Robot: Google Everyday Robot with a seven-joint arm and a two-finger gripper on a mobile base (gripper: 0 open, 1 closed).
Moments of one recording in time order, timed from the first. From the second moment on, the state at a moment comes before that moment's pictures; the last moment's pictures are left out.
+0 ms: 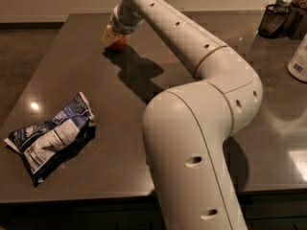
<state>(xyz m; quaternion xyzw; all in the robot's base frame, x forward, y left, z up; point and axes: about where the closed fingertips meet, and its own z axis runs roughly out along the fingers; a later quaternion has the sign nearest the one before) 0.848 0.126 0.872 -0.34 0.87 0.12 0.34</state>
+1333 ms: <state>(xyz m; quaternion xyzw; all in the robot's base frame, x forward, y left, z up) 0.779 0.035 0.956 -0.40 0.83 0.18 0.33</state>
